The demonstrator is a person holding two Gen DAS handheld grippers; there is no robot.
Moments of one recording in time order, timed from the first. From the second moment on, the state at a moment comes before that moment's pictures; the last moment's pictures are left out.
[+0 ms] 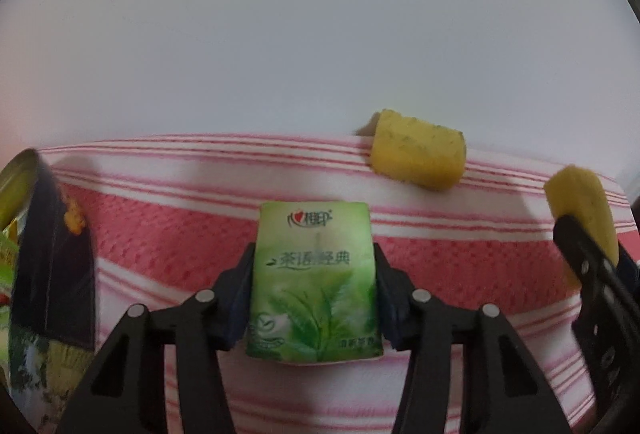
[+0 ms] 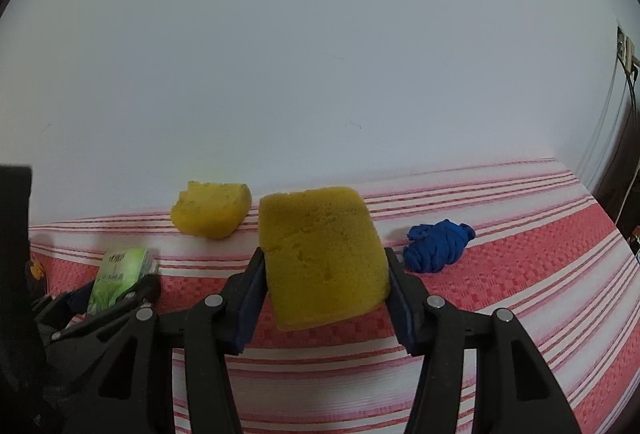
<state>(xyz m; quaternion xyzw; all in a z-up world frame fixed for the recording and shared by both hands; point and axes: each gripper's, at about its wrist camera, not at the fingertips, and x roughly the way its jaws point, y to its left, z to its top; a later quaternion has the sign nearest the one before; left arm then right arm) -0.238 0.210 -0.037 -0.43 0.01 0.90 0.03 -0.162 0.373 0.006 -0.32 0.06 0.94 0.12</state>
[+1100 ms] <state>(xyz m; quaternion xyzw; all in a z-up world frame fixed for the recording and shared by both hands) -0.112 0.147 -0.002 -0.31 0.05 0.95 0.03 -0.032 0.312 0.022 -0.22 0.05 0.96 0.15</state>
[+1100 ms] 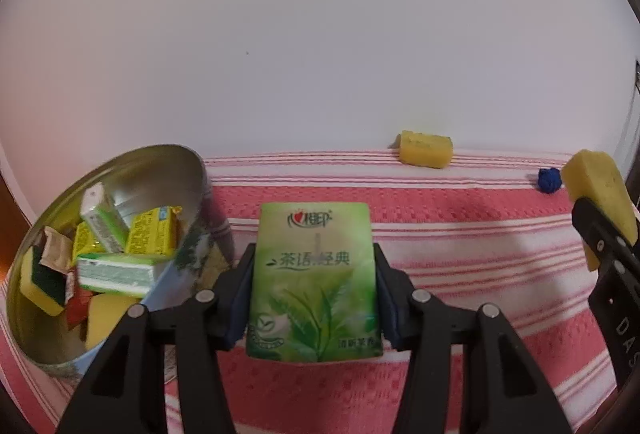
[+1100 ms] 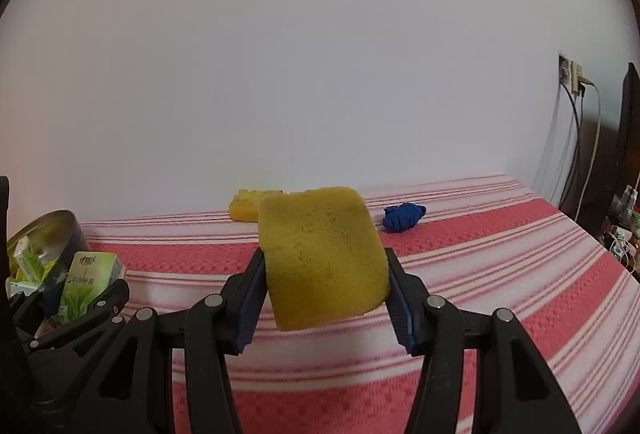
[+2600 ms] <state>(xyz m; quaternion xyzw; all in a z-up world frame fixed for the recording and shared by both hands) -0.108 -0.044 0.069 -0.23 0.01 0.97 -0.03 -0.041 0.138 0.073 -0.16 0.03 0.99 0.03</state>
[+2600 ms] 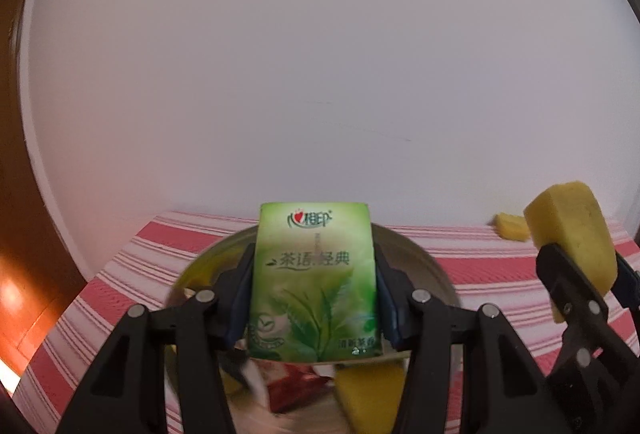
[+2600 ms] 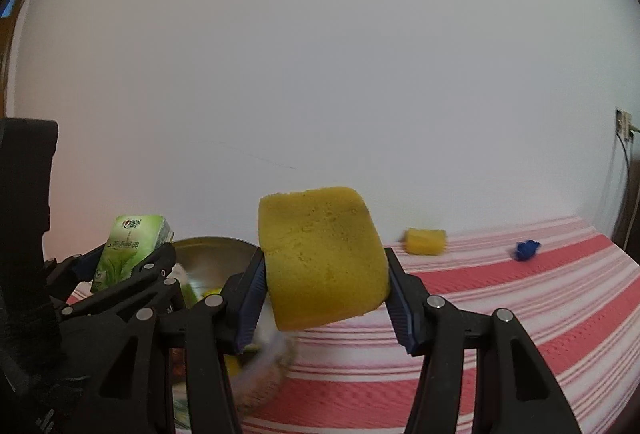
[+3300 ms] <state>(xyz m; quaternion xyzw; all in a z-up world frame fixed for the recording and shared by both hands) -0.173 -0.124 0.041 -0.30 0.00 0.95 -0.10 -0.147 0.089 0.040 -0.28 0.03 0.96 -0.02</state>
